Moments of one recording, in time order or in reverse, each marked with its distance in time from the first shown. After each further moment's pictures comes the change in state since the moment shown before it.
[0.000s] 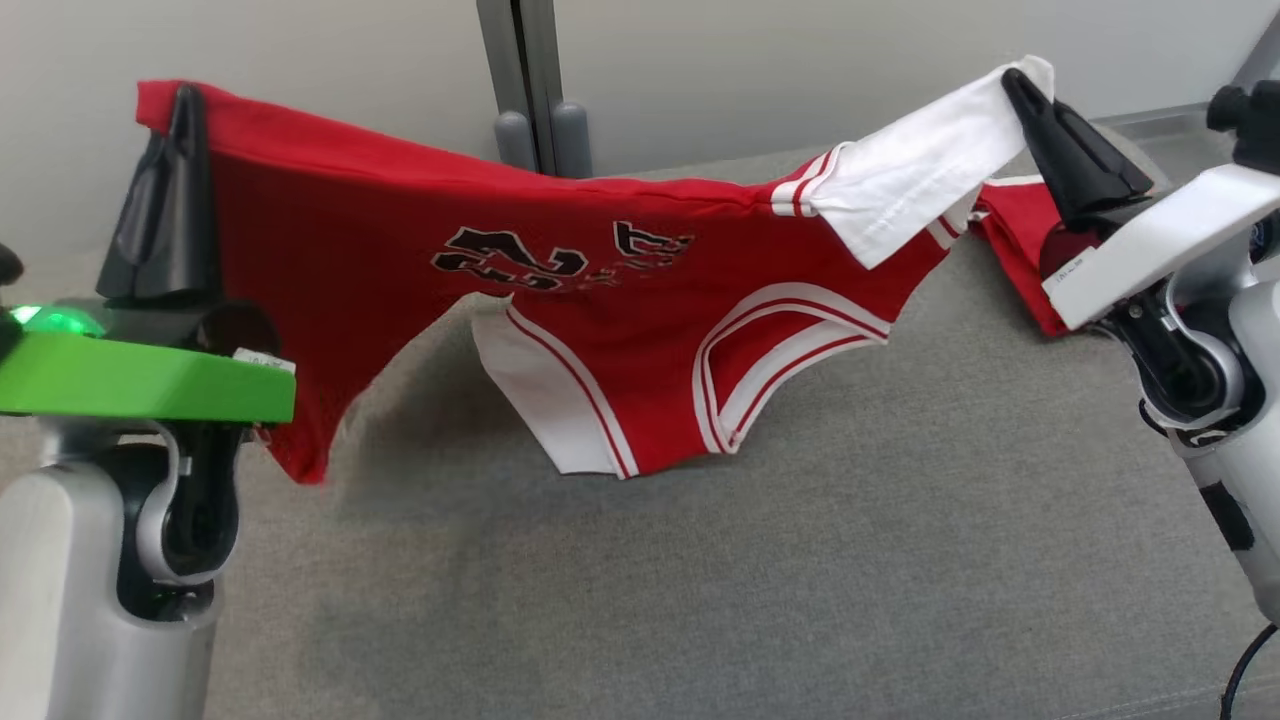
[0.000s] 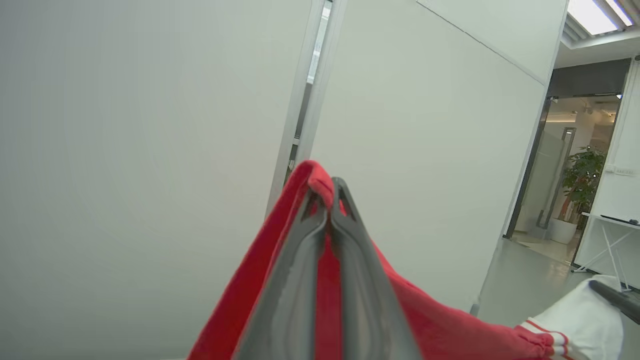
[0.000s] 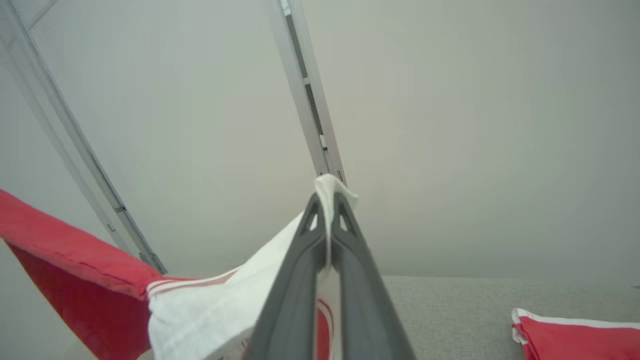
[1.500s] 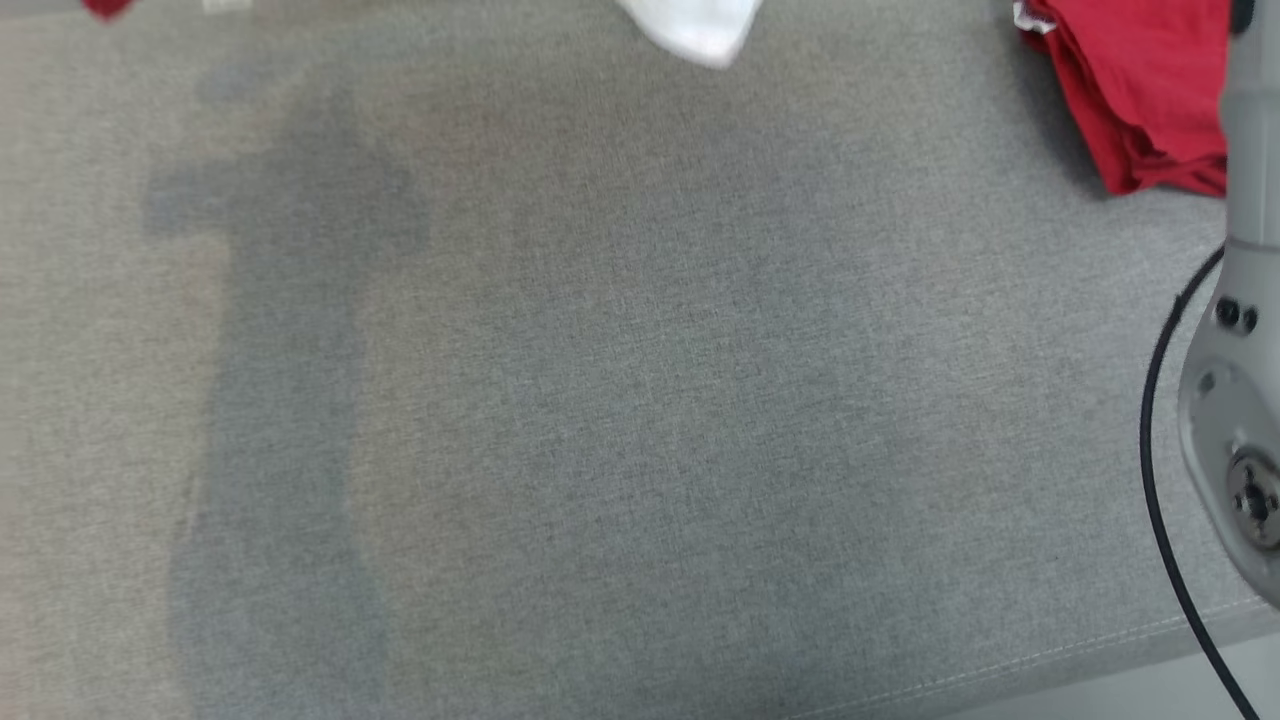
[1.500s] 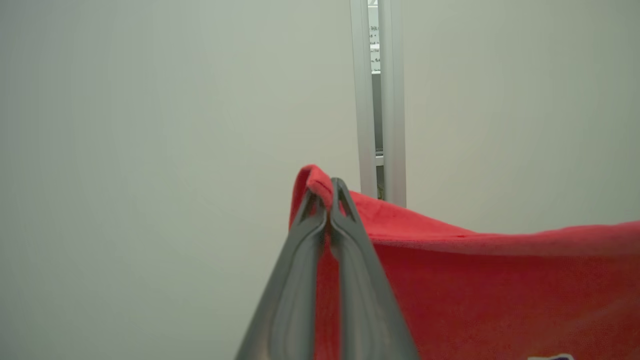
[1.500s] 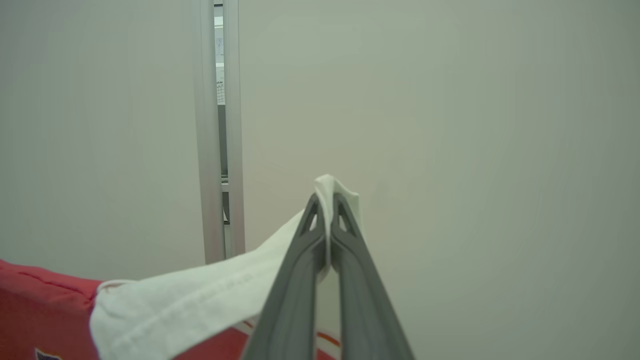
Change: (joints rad) left arm -0.948 0.101 -0.108 0.667 0.262 -0.030 -0.022; right arm -0.782 0.402 -0.394 0.300 -0.742 0.000 0.012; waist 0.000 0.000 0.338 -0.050
